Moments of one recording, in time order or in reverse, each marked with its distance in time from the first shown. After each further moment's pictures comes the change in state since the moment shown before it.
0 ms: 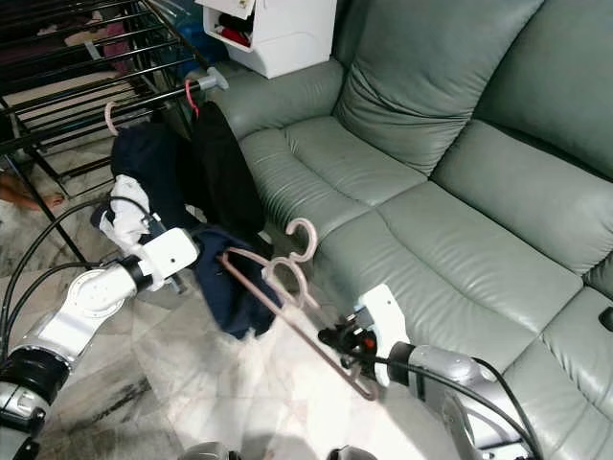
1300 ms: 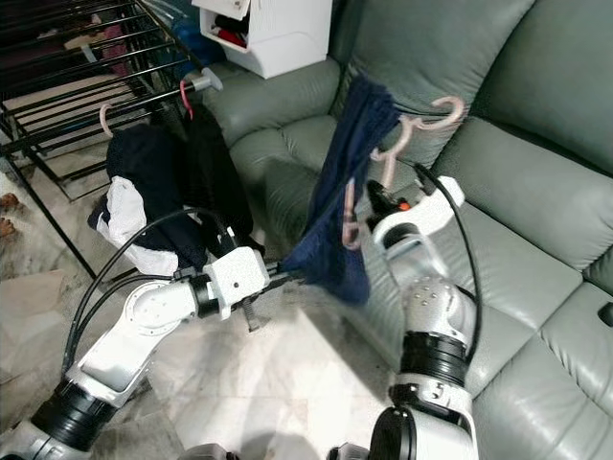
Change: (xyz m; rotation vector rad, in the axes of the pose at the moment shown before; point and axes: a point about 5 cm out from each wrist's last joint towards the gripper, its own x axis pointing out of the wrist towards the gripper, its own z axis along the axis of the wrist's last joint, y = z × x) left arm 0.015 -0.066 0.087 -0.211 -0.232 -0.346; right arm 0.026 -0.051 0.133 0.720 -0.779 -0.352
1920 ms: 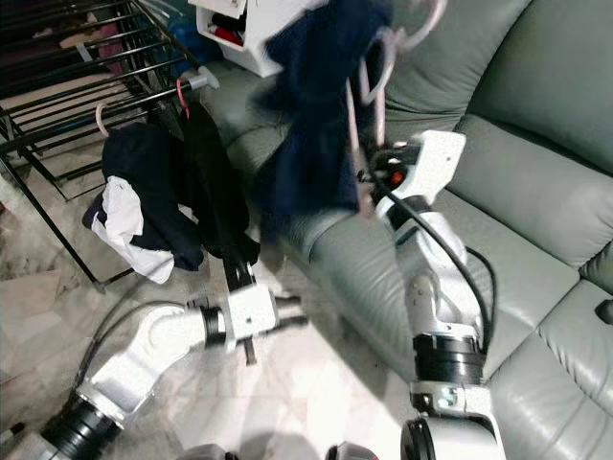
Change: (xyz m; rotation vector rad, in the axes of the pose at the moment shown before) left arm 0.005 -0.032 -0.032 -0.047 0.126 -0.141; right arm -0.012 0.044 0.023 -0.623 -0.197 0.299
